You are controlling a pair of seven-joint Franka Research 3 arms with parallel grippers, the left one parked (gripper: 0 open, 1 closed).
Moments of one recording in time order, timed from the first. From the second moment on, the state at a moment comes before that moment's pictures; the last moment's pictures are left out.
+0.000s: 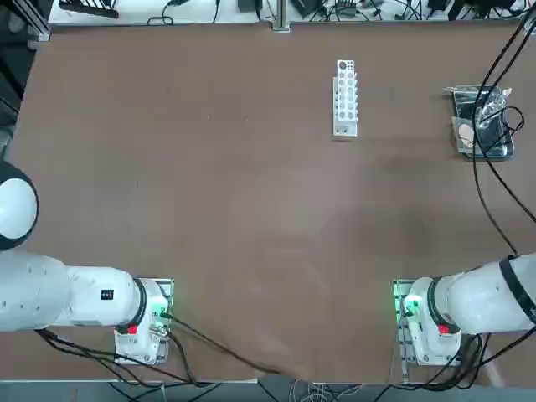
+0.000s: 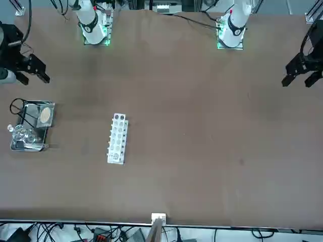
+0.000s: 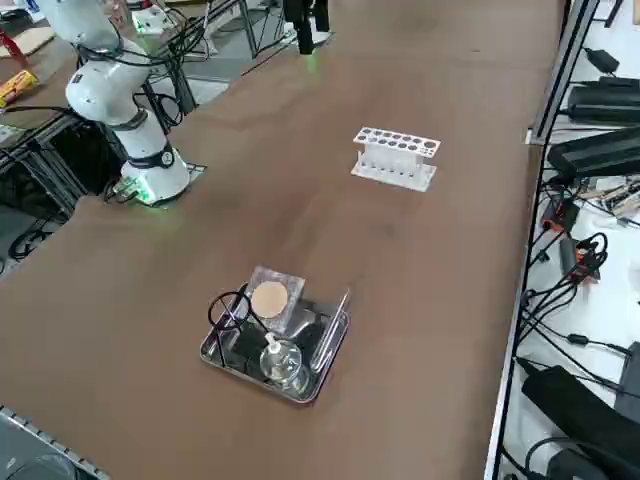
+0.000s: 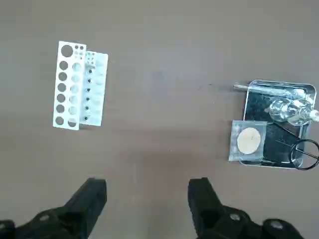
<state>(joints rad) 0.25 -0.02 -0.21 -1.59 -0.01 1.58 -0.02</state>
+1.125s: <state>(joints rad) 0.23 0.04 -0.21 -1.61 -0.01 1.63 -0.29</state>
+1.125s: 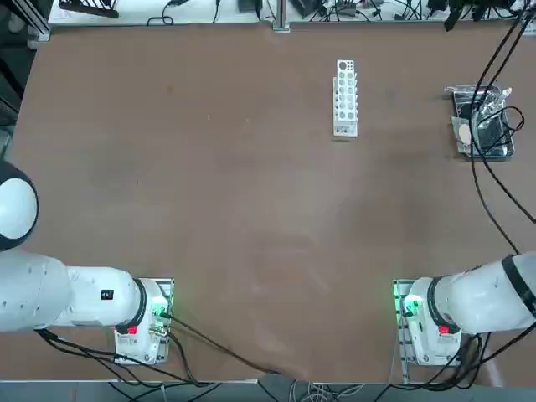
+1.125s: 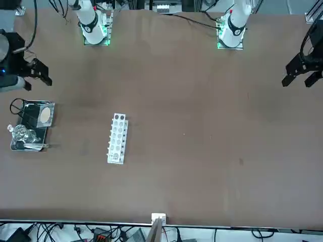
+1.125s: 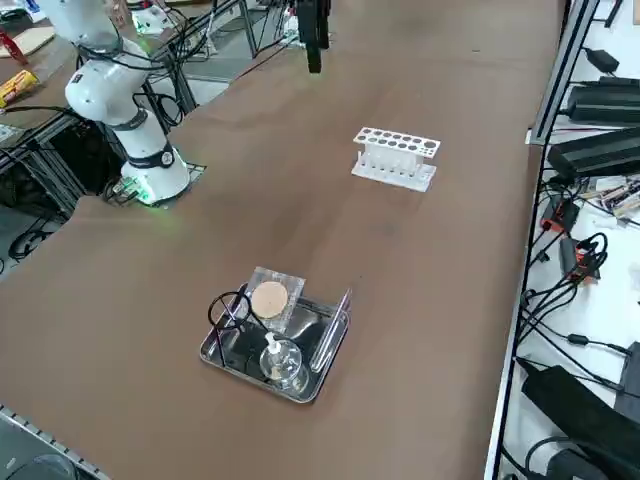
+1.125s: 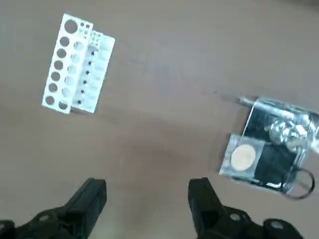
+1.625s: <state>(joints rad) 0.15 0.12 -0.21 -1.76 -0.01 1.92 -0.74</state>
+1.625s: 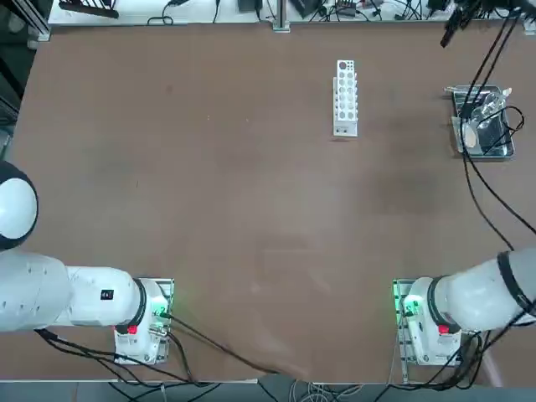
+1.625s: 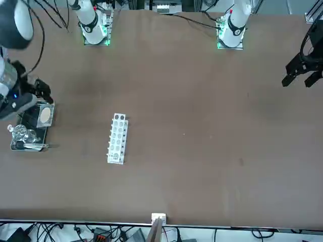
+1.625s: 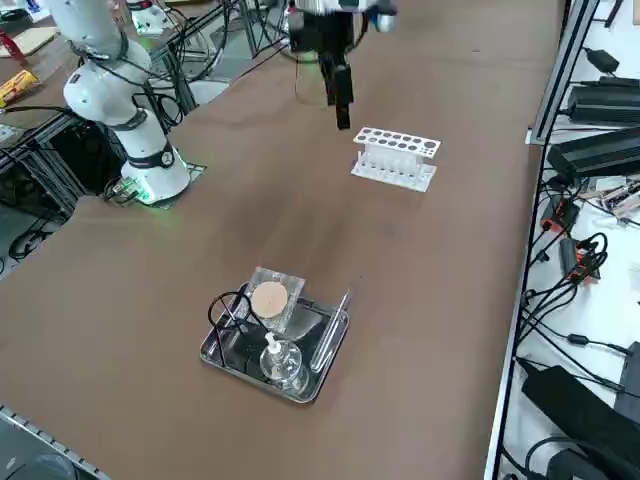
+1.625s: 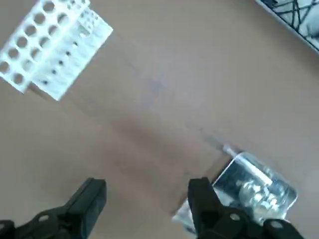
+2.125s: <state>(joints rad) 0.05 0.25 -0.21 -1.80 0.02 2.06 -1.10</state>
